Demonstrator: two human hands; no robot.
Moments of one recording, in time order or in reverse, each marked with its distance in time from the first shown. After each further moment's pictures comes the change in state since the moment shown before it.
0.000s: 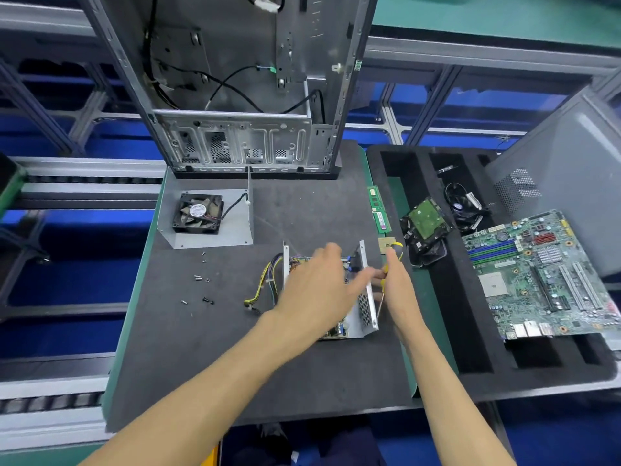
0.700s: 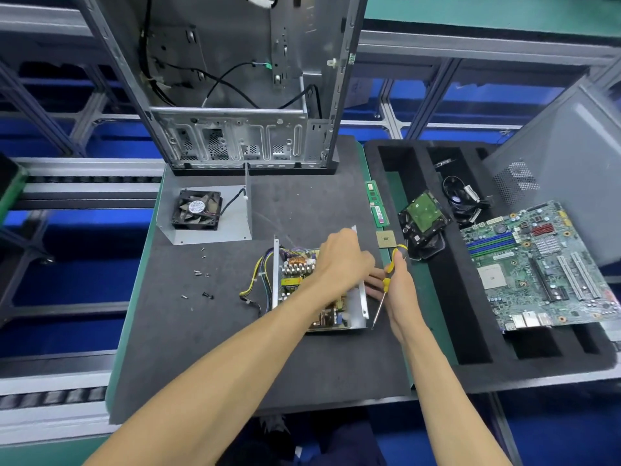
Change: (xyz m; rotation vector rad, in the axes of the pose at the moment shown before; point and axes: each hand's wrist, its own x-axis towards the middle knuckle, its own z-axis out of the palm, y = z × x) left_hand 0.045 0.035 0.011 -0.282 -0.123 -0.163; right_hand -0.009 0.010 -0.003 0.237 0.009 0.051
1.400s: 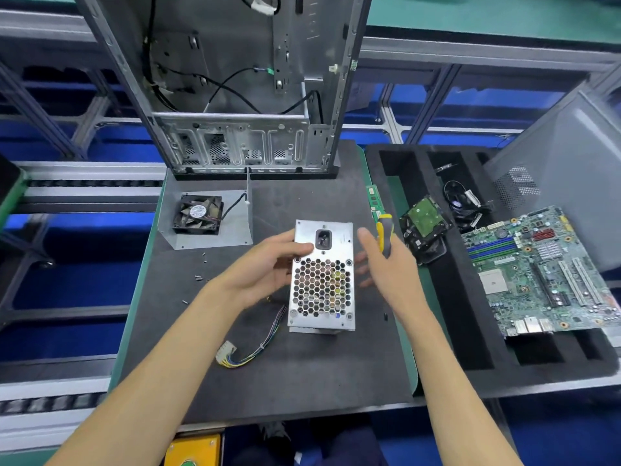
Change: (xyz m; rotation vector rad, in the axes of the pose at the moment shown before) left_hand -0.011 -0.087 -0.073 -1.026 -0.432 0.021; right_hand -0.031 -0.052 0.027 -0.438 -0.084 -0.322
